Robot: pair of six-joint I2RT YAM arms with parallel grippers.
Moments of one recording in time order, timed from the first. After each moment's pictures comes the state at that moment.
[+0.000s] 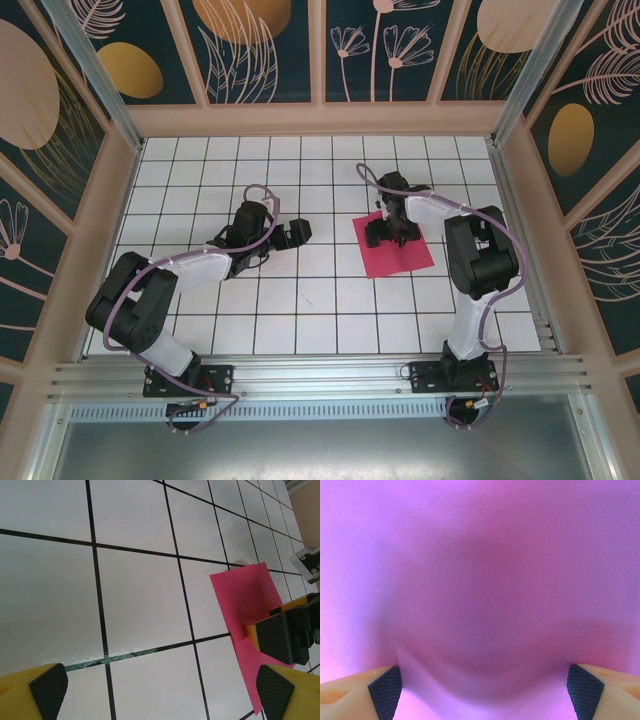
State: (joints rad) left arm -0.51 1.59 0.73 0.22 0.22 -0.68; right arm 0.35 1.92 1.23 -0.69 0.01 0.13
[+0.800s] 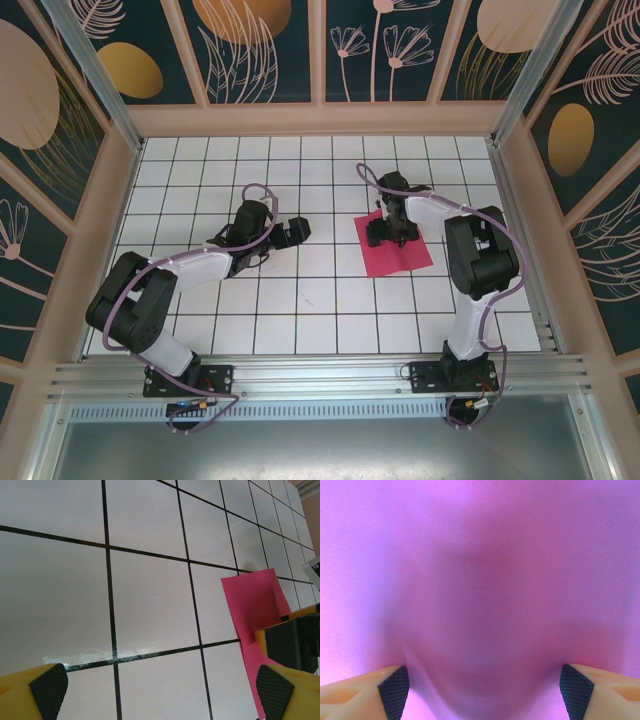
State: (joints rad) left arm -0.52 1.59 0.75 0.19 0.18 -0.71; right arm 0.35 1.92 1.23 -0.68 0.01 0.13
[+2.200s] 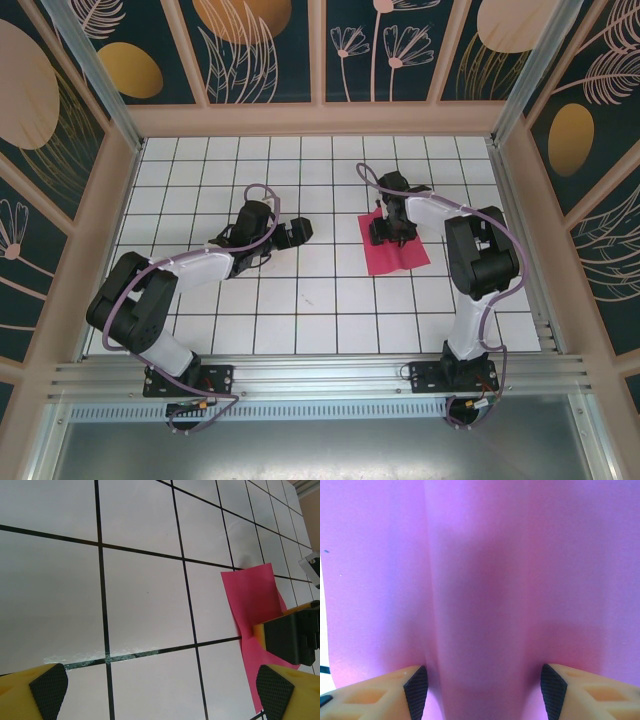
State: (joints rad) left arm -0.53 1.59 0.75 0.19 0.17 -0.72; right arm 0.35 1.91 1.23 -0.66 0.01 0.14
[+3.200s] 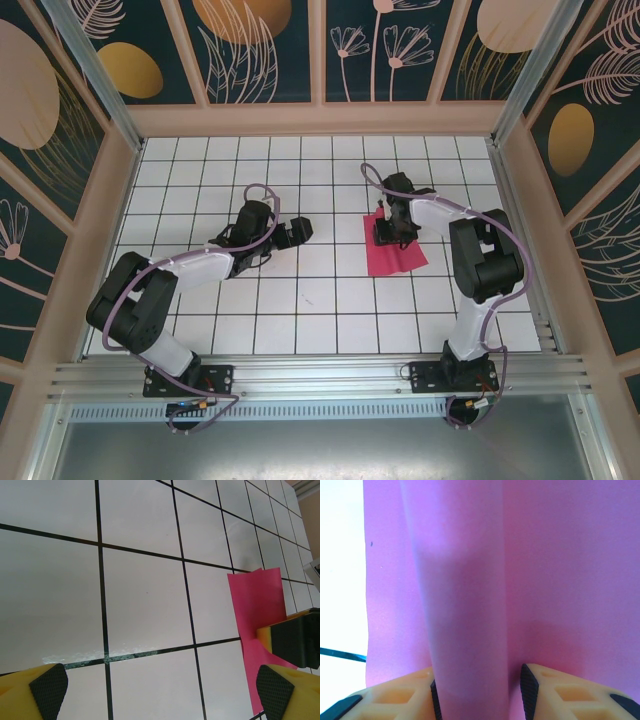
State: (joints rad) left arm -0.53 1.59 0.75 0.19 0.17 -0.73; right arm 0.33 1.87 1.19 -0.63 -0.05 0.16
